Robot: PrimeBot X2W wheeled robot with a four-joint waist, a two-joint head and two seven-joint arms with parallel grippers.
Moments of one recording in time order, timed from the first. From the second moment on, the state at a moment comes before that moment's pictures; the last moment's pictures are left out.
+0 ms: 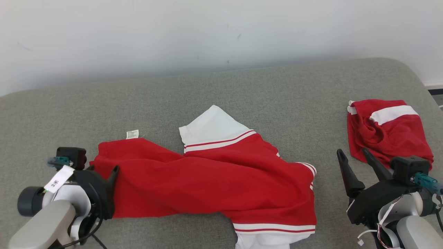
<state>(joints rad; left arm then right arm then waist) -0.67 0.45 -0.94 0.73 -0.88 0.09 0.05 -0.15 -0.27 0.16 0.15 0.50 -0.06 0.05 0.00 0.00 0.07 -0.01</state>
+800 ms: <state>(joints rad) -0.74 0.39 -0.91 0.85 -0.91 0.04 0.04 -0.17 -0.29 0.16 0.13 0.50 -0.06 0.06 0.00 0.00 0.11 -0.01</state>
